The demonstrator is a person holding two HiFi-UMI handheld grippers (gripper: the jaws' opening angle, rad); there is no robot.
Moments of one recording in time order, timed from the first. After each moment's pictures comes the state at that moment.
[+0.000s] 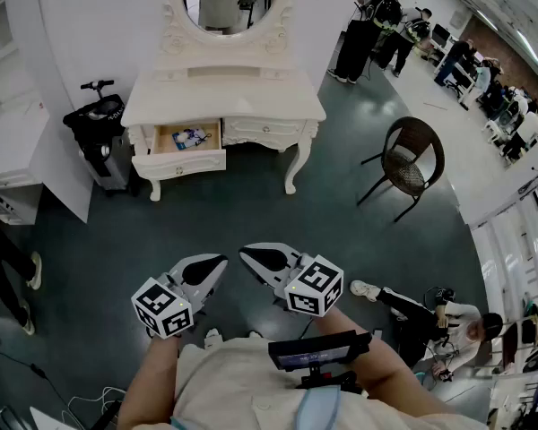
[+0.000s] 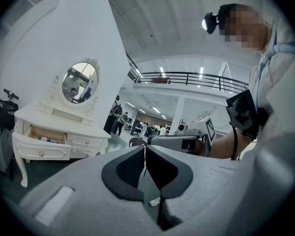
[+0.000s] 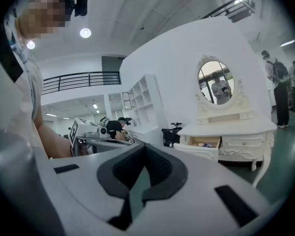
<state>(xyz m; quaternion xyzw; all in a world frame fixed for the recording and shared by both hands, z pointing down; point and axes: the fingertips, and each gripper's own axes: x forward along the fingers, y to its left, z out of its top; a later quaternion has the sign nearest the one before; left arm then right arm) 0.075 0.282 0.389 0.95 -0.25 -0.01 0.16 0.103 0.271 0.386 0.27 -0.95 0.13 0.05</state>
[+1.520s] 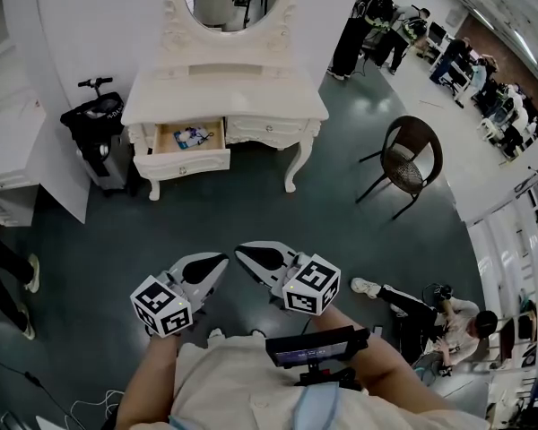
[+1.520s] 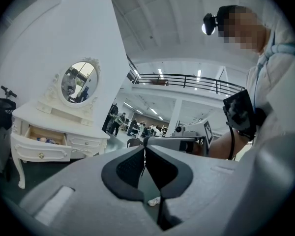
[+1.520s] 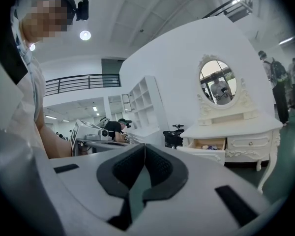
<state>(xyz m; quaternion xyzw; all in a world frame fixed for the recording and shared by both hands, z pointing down) 0.044 0.268 0.388 0.96 -0.23 -0.02 0.16 0.062 0.255 0.385 0.27 -0.95 0.13 0.04</state>
